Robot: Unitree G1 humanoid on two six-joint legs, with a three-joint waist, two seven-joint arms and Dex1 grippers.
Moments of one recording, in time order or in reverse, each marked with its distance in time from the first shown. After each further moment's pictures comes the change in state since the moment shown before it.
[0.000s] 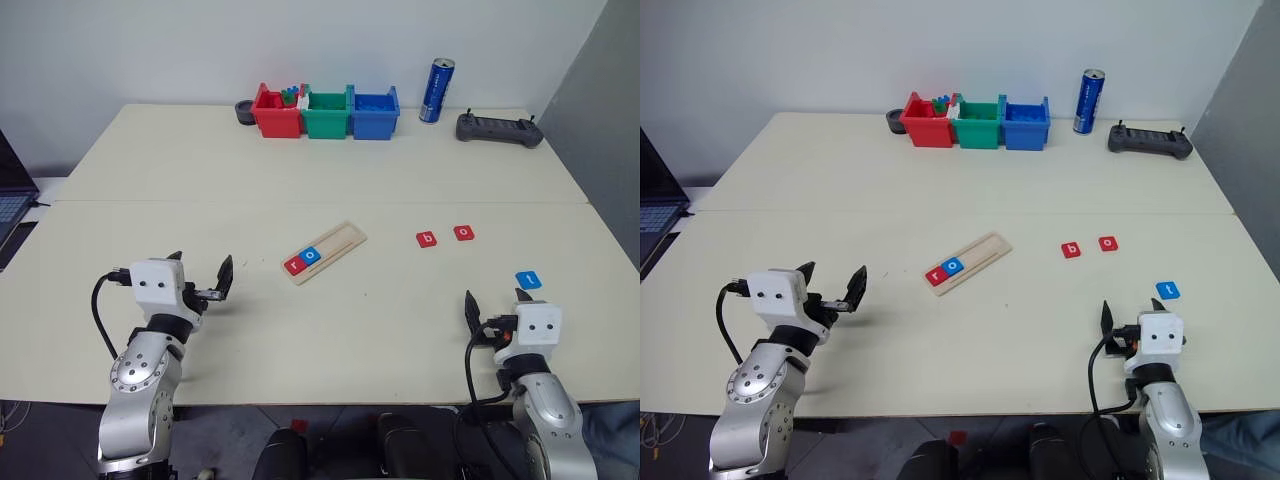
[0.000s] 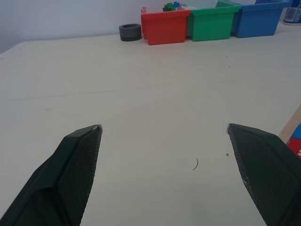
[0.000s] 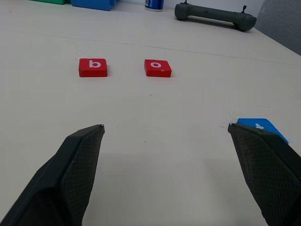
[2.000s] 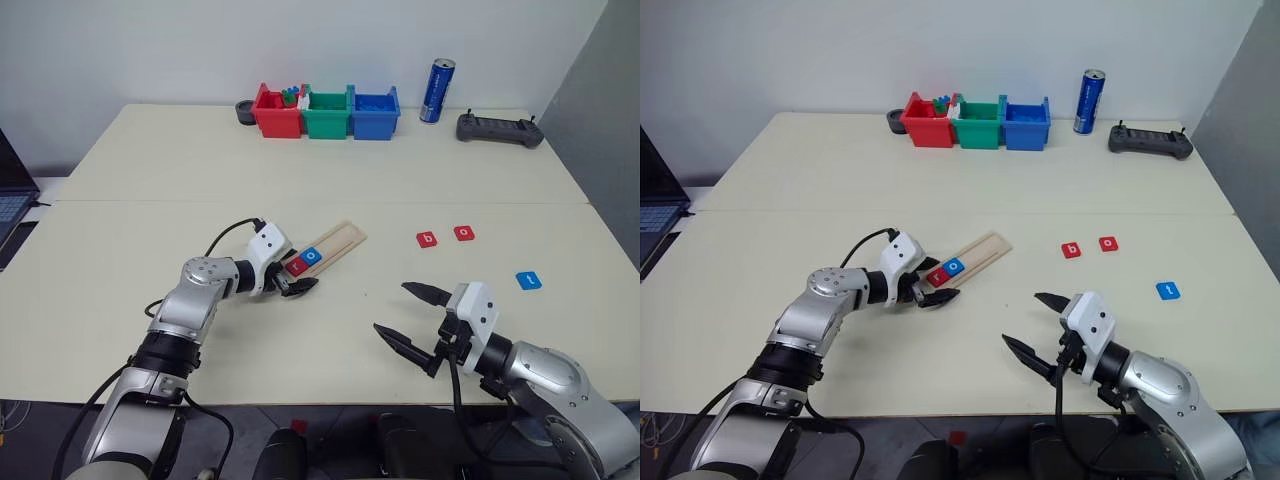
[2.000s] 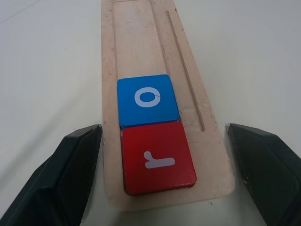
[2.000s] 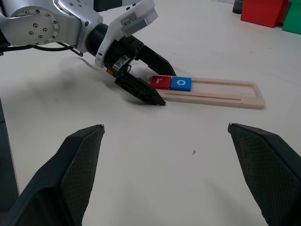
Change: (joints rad) left arm -0.611 0.215 -0.461 0.621 0.165 0.132 -0.671; right arm -0.154 -0.383 0.221 -0.377 0.361 0.424 0.437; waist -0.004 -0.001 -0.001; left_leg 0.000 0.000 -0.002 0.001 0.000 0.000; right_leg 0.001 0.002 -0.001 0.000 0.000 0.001
